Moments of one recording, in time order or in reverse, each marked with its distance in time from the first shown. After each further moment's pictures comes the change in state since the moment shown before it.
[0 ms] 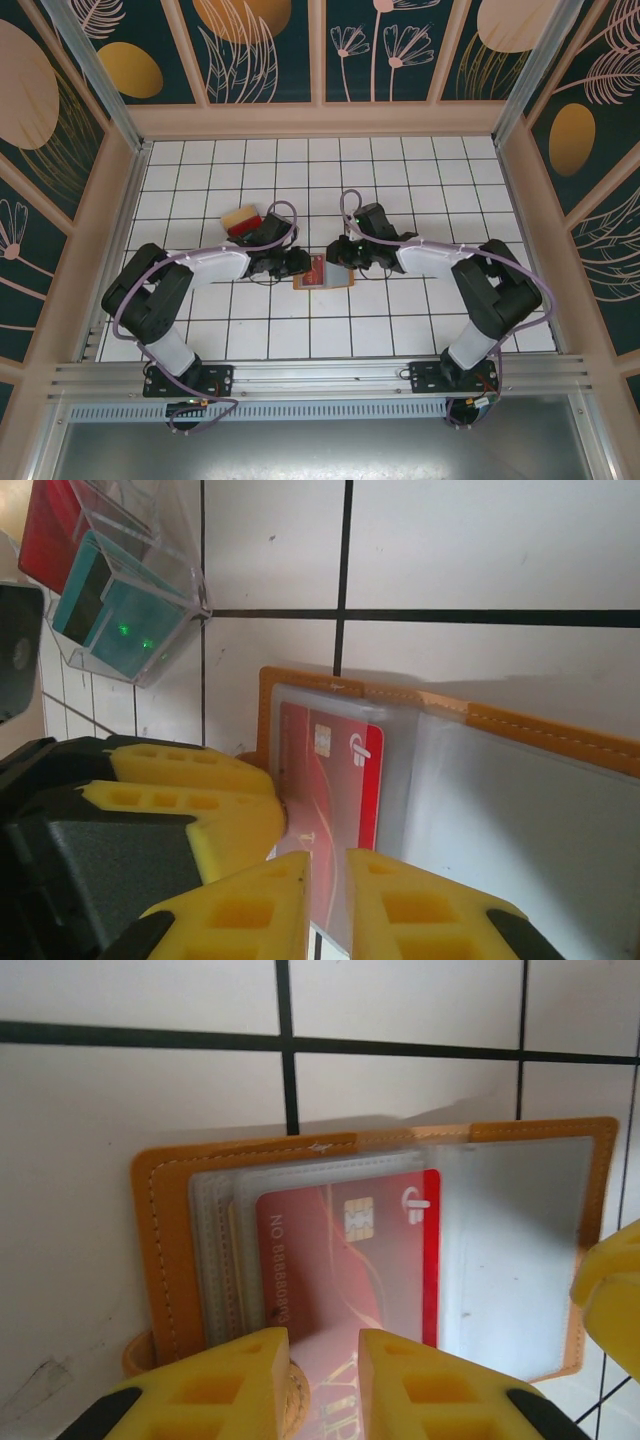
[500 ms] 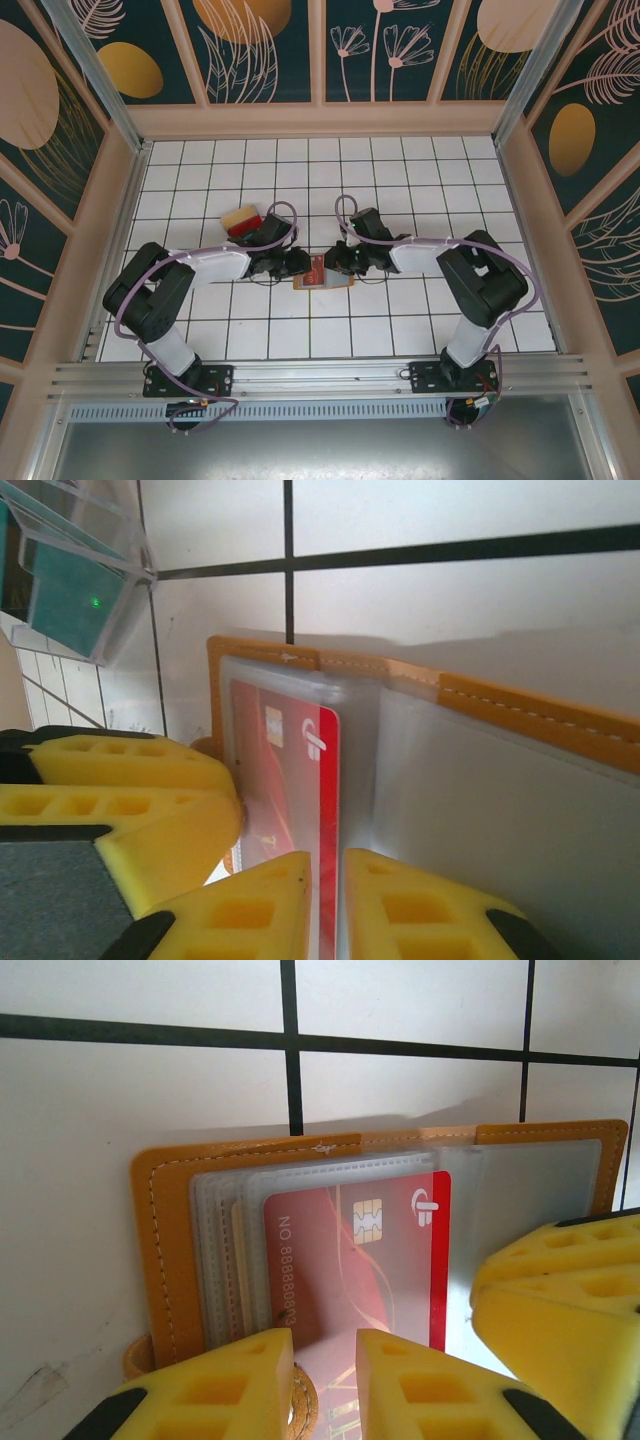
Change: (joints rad) left arm 0.000 0.004 -0.003 0.012 0.005 -0.008; right arm 0.002 0.094 0.000 0.027 -0.053 0.018
